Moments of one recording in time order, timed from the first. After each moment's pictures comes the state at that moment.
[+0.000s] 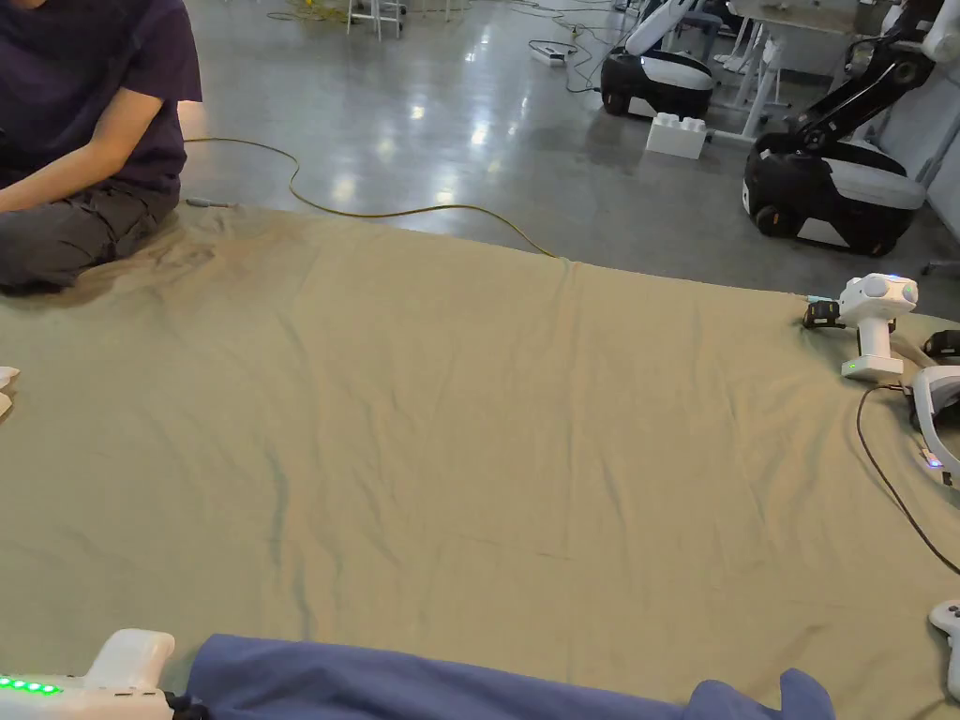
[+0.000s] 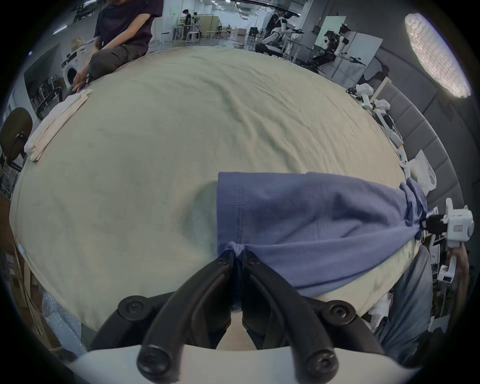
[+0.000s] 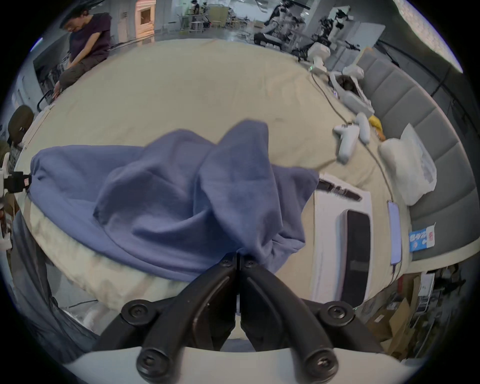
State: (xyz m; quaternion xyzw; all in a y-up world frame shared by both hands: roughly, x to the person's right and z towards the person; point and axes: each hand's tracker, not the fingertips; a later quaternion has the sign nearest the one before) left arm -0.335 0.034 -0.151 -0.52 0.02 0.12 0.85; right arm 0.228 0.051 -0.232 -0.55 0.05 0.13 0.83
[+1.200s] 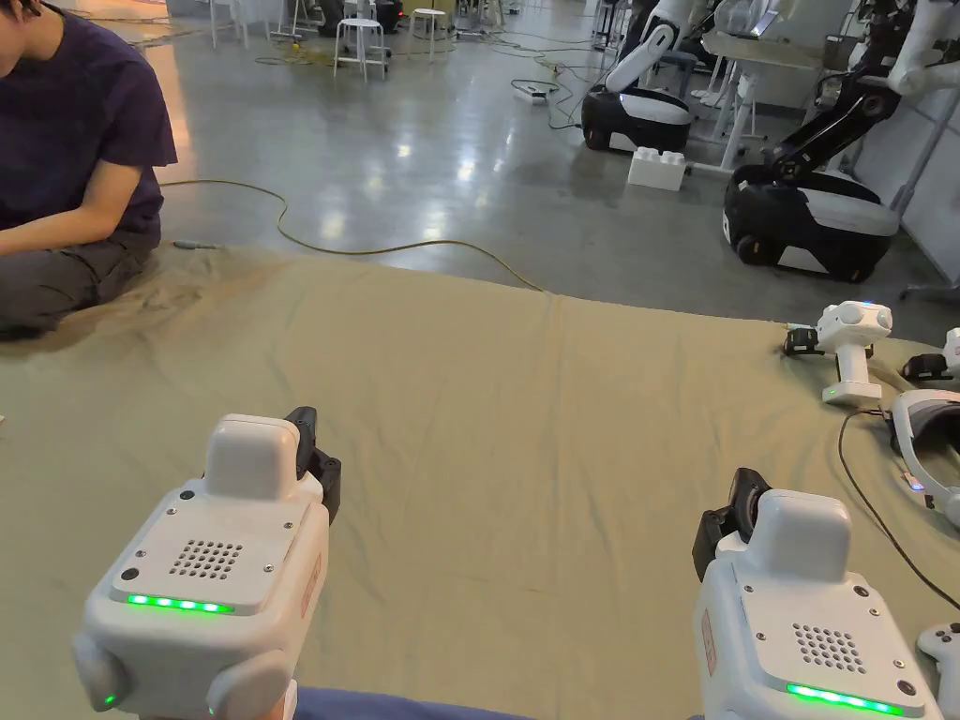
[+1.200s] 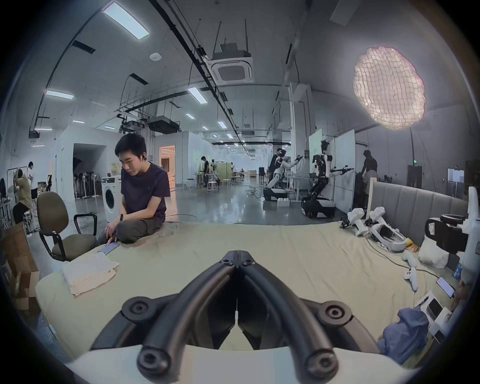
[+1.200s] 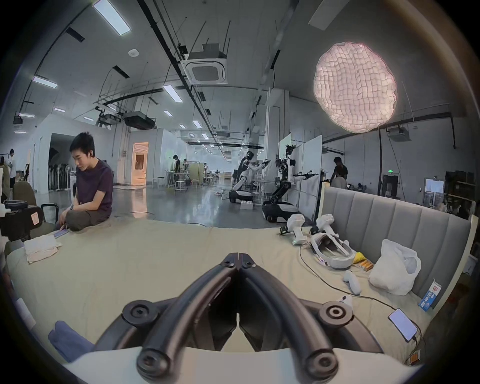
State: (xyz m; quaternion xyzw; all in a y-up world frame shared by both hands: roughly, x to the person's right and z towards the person) left arm -0.231 0.192 -0.210 -0.07 0.13 0.01 0.99; right arm 0.090 0.197 -0.270 -0.05 0.03 0.04 1.00
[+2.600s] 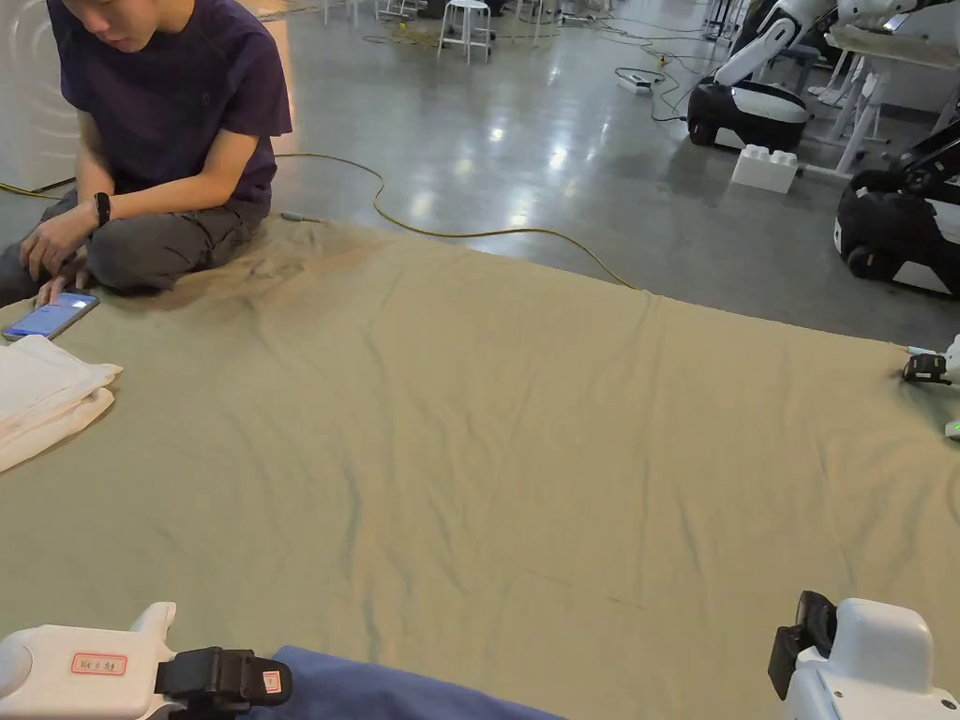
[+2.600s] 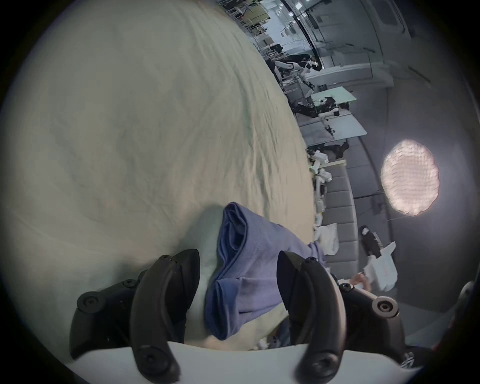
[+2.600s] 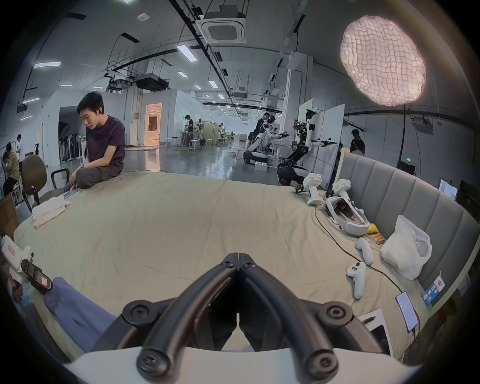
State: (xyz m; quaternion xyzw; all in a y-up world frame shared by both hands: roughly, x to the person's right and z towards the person) left arm -0.431 -0.013 -0.160 -0.44 -0.13 0.50 0.74; right arm 0.091 0.142 -0.273 -0.18 0.07 0.07 0.98
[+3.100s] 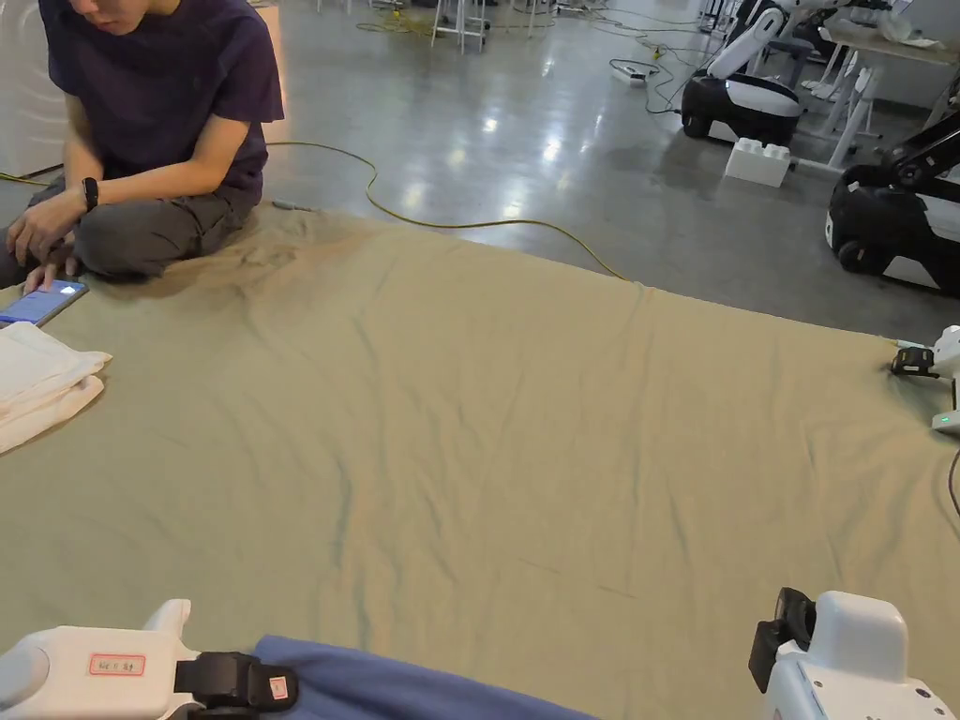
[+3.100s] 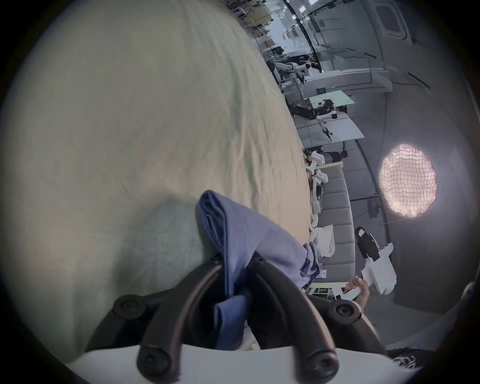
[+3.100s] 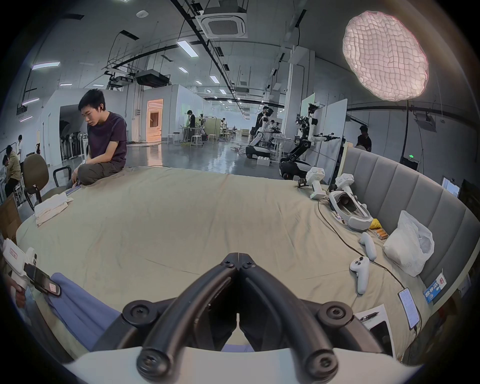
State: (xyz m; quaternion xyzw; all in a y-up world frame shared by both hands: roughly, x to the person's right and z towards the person) left arm -0.408 0.003 -0.156 -0.44 -0.12 0.48 0.75; right arm 0.091 0.138 -0.273 -0.20 0.08 0.07 0.97
